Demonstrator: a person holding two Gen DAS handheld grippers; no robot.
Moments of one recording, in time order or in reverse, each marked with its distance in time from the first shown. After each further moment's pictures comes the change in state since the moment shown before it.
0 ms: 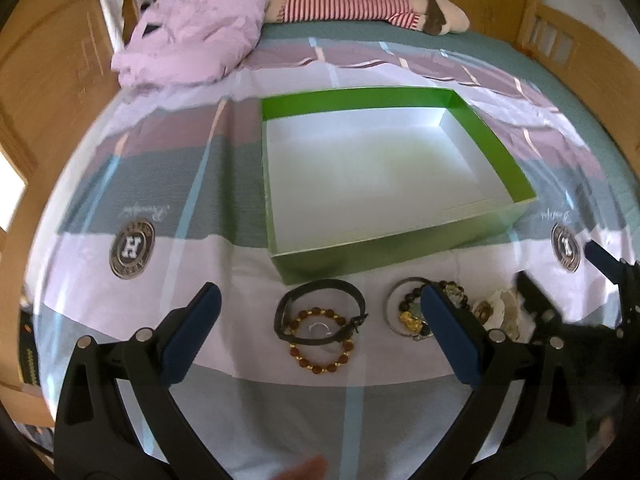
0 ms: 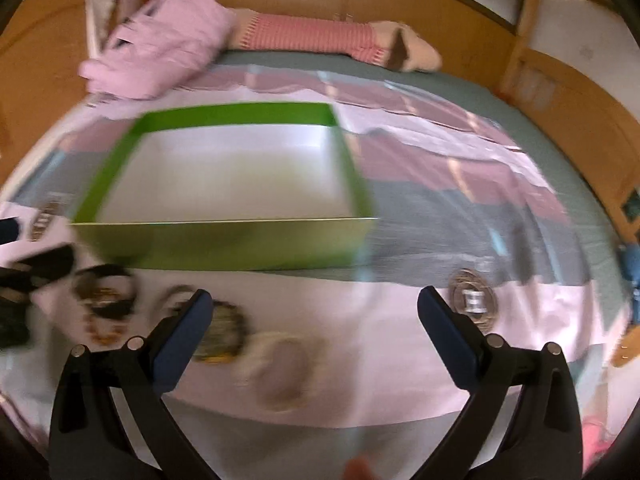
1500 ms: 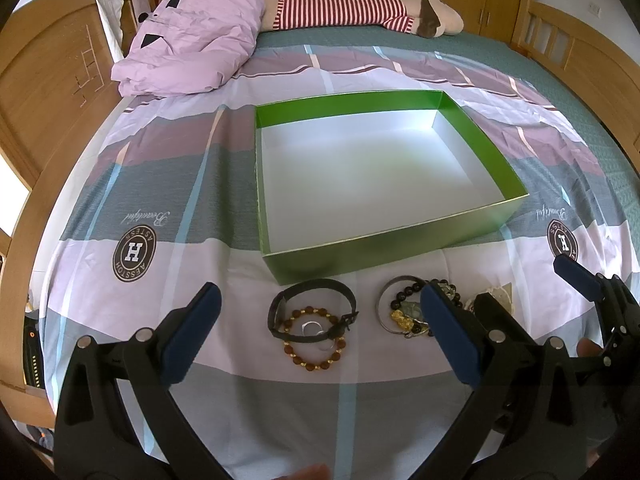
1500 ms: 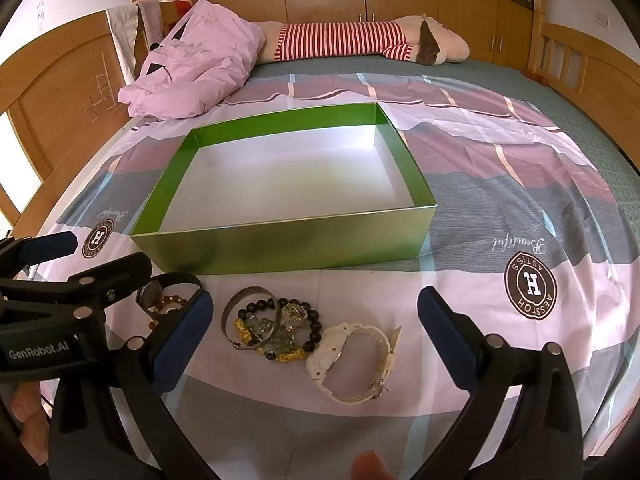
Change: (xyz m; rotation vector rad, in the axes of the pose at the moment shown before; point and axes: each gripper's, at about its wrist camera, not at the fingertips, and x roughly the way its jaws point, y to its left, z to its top) left arm -0.011 -0.017 -0.006 0.042 -0.042 0.015; right arm -0.019 0.034 -0.014 0.018 -0.080 0.209
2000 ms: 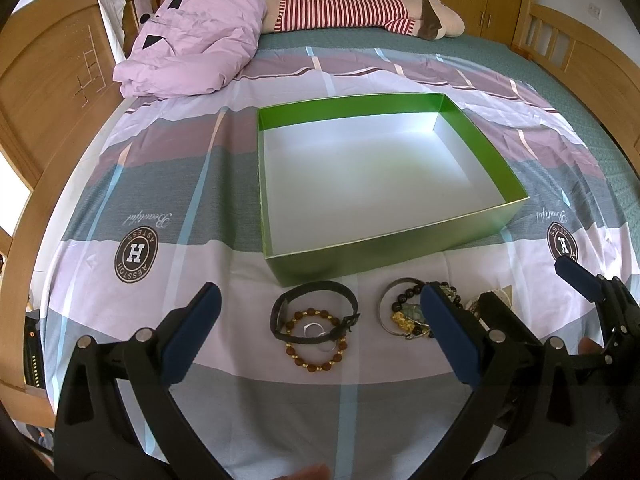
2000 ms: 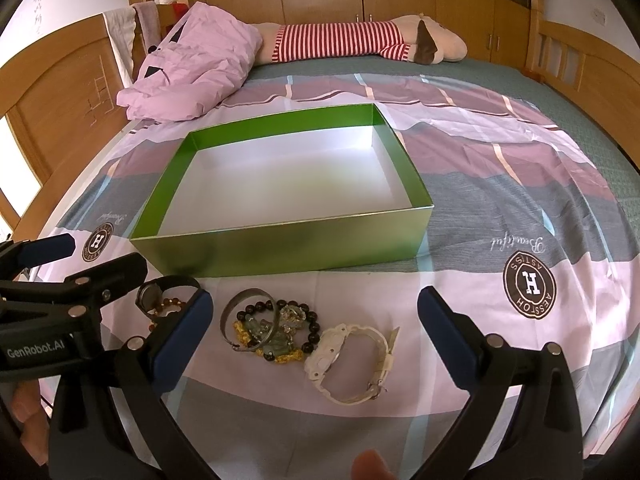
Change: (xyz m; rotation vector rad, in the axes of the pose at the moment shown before) left arm -0.003 0.002 0.005 -0.004 -0.004 0.001; right arm 0.000 -0.003 0.001 0.008 0.000 0.003
